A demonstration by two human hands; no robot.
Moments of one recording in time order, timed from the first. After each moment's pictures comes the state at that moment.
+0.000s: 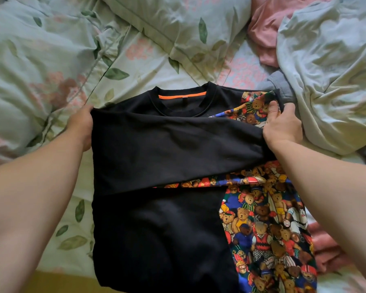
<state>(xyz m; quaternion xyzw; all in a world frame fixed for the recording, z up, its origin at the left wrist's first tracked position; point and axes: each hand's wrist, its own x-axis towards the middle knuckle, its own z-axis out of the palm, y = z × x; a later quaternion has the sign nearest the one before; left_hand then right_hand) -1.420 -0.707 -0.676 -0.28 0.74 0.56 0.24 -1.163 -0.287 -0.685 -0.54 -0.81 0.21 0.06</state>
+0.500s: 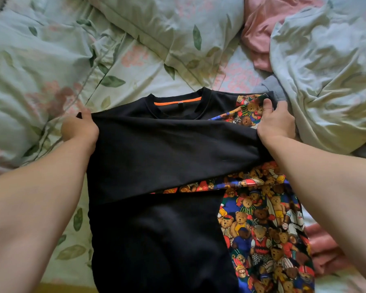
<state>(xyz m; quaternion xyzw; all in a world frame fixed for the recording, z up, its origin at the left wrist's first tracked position) -1.426 -0.695 -0.682 -0.24 0.92 0.30 0.03 -1.186 -0.277 -0.680 -0.56 -0.80 0.21 0.05</state>
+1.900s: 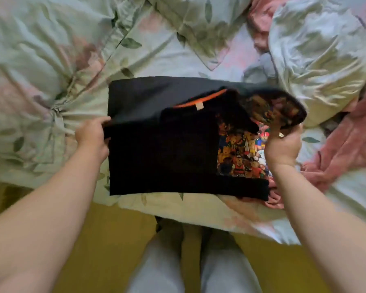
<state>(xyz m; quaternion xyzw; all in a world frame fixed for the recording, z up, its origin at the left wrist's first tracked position) -1.245 -0.752 -0.587 -0.40 0.64 0.64 0.14 -1.018 -0.366 -0.592 -0.52 -0.74 0.38 0.18</state>
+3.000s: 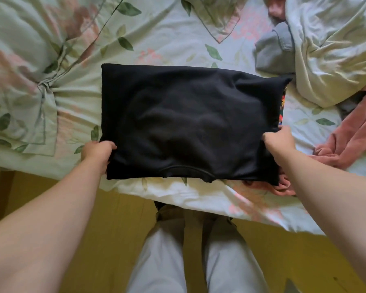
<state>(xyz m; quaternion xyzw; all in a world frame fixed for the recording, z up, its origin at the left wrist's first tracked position) -1.168 -0.814 -0.665 -0.41 0.78 0.41 0.25 -0.992 -0.360 -0.664 -0.60 -0.70 0.37 -0.11</state>
